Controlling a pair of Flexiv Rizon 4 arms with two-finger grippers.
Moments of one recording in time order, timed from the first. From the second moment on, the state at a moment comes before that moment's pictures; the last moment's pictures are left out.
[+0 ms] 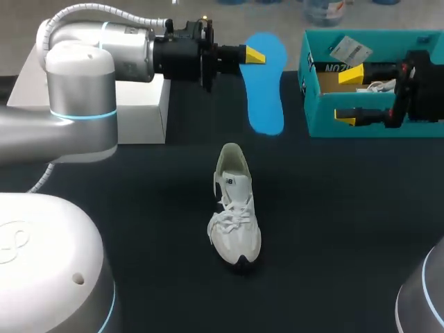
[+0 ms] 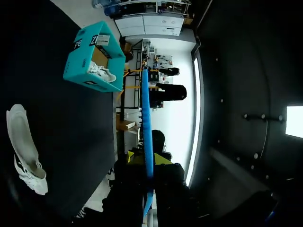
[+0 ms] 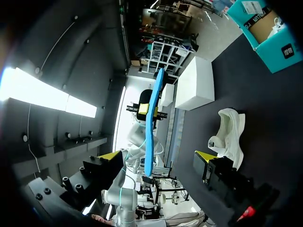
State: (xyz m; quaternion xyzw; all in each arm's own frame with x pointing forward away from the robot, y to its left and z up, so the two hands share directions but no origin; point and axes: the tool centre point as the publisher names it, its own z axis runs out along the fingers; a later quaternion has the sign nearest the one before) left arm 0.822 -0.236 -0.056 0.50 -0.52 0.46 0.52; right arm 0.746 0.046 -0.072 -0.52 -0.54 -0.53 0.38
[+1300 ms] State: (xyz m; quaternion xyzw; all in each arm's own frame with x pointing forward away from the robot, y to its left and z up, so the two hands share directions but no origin) left arm 0.832 -0.249 -0.078 0.50 -0.52 0.44 0.53; right arm 0.762 0.099 0.004 -0.71 -0.61 -0.24 0.24
